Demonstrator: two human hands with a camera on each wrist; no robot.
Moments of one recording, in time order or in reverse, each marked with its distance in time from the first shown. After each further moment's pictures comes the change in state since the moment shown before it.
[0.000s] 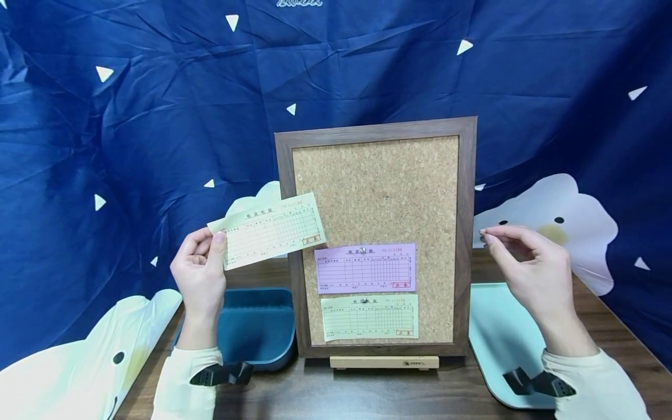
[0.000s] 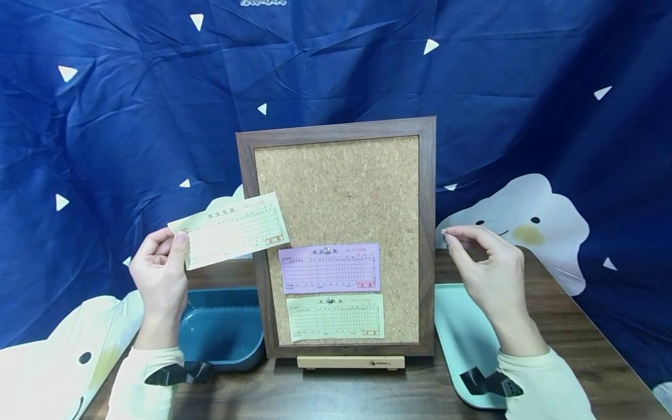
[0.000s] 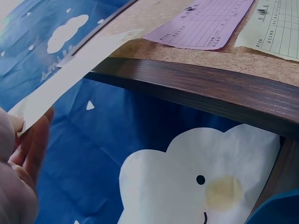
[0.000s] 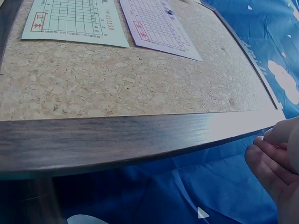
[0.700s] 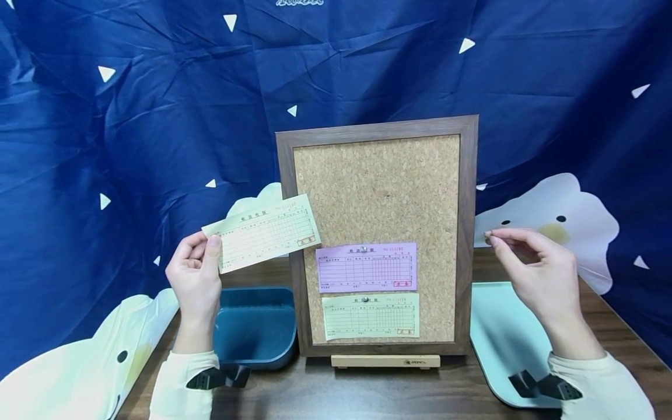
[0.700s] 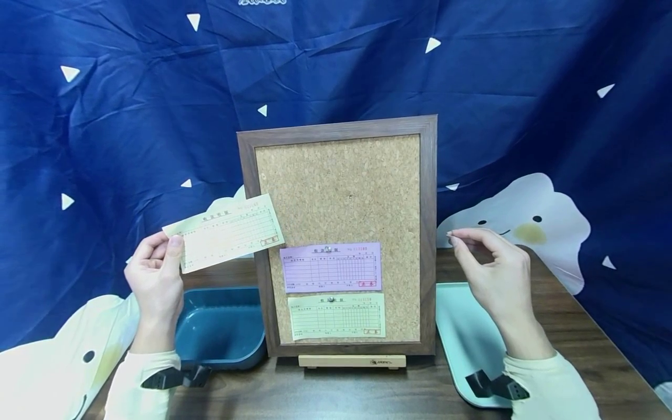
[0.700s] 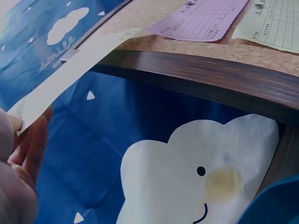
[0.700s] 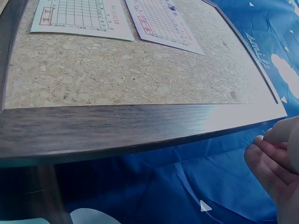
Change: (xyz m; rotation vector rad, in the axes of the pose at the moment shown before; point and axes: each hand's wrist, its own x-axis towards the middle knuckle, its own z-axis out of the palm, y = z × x) left_hand -0.001 -0.002 -0.009 -0.032 0.023 -0.001; right_hand -0.004 0.003 -0.005 -0.012 -0.014 0.024
